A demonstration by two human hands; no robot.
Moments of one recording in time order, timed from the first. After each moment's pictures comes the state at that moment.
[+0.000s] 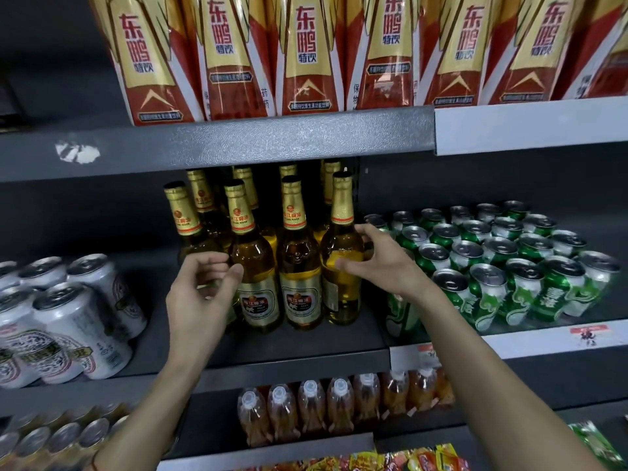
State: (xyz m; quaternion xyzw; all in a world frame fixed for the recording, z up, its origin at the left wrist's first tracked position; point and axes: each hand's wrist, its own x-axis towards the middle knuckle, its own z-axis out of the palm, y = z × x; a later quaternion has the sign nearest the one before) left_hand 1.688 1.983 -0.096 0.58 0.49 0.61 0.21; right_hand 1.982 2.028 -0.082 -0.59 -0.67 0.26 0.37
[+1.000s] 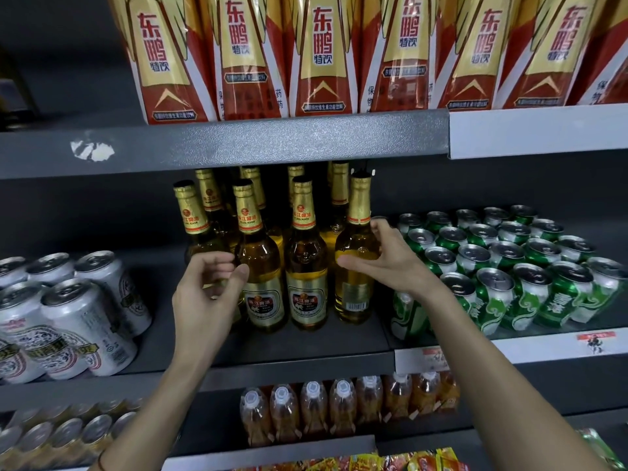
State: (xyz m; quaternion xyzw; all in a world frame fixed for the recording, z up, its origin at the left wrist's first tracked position) left_hand 1.688 1.980 -0.093 0.58 0.49 0.62 0.21; right_hand 1.985 2.030 -0.076 -0.59 -0.68 0.27 0.35
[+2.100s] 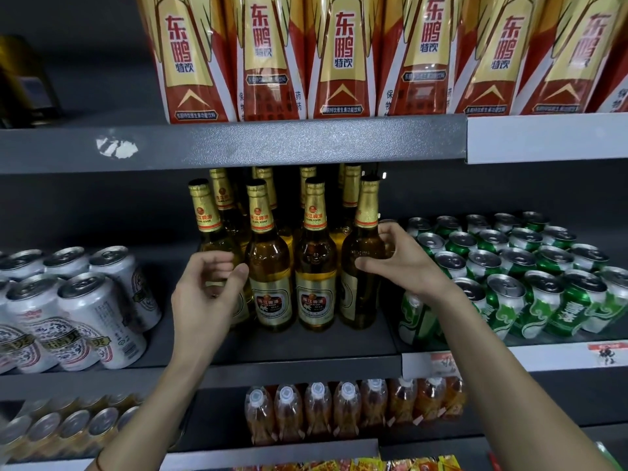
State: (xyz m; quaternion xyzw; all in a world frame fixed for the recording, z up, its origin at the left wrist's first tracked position) left_hand 1.672 1.981 -0.097 0.57 0.49 0.63 0.21; right_hand 1.981 2.024 -0.070 -0.56 -0.64 0.32 0.41
